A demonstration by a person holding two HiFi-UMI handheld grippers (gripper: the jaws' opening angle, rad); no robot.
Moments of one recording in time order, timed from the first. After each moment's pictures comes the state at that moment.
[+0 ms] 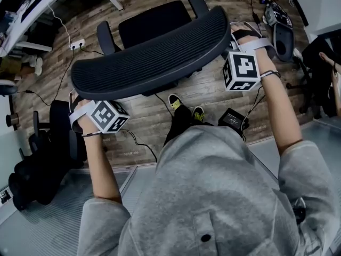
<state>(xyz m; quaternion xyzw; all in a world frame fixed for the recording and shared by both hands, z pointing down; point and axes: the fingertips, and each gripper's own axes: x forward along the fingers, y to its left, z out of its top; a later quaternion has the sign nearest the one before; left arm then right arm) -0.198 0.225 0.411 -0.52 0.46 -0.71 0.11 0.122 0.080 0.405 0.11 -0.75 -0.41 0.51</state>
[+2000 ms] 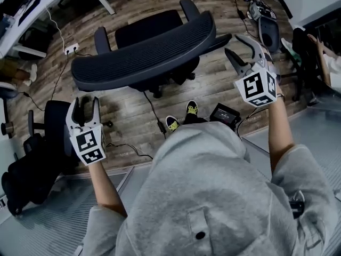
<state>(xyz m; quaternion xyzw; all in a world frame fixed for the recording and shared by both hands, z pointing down) -0.198 0.383 0.371 -0.65 0.69 -0.33 -0.06 0.226 0.203 0.357 0.31 -0.83 -0.25 0.39</state>
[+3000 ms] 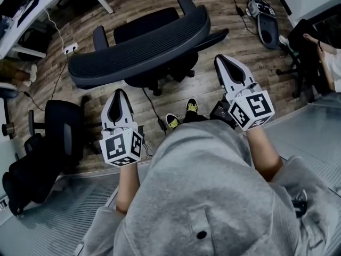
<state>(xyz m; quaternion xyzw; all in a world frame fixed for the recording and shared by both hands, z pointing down) -0.066 0.369 0.355 -0.70 0.70 -0.09 -0.12 0.201 0.269 0.329 0.42 -0.90 0.10 0.04</state>
